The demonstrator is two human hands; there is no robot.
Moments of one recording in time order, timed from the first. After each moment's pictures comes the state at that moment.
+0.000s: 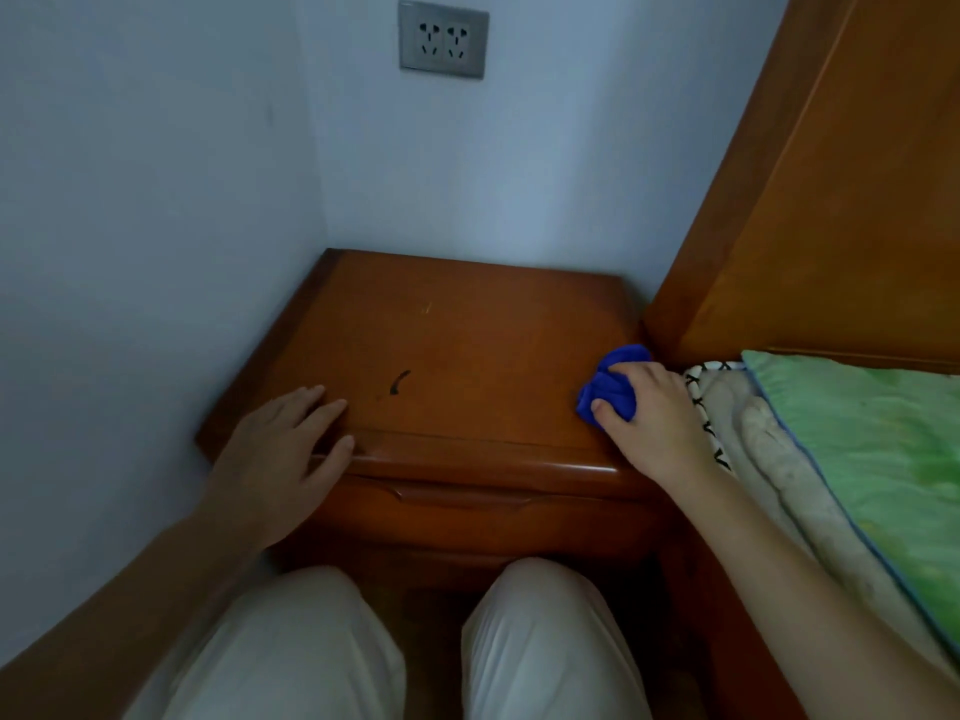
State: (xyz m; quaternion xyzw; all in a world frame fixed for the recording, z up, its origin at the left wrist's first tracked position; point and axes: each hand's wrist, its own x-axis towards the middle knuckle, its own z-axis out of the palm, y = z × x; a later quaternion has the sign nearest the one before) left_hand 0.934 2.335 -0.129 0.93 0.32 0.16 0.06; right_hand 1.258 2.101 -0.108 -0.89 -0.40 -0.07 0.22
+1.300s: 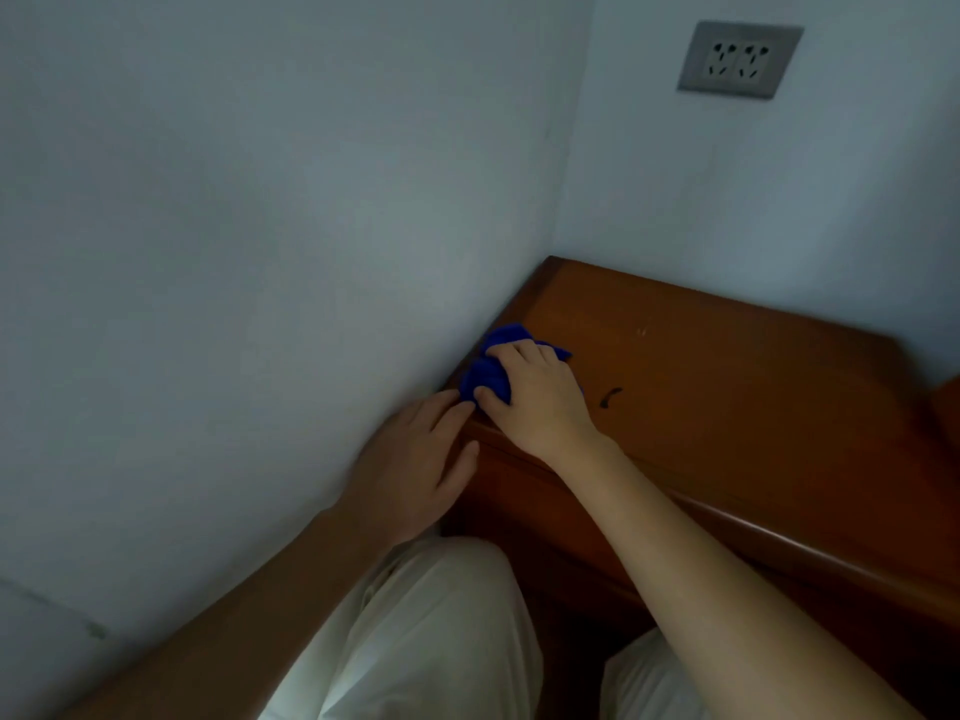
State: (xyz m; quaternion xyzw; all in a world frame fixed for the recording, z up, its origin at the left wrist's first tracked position) left_hand 0.853 2.324 -0.130 0.90 0.37 0.23 0.08; right_hand 1.049 2.331 -0.116 -0.70 -0.68 0.00 0.23
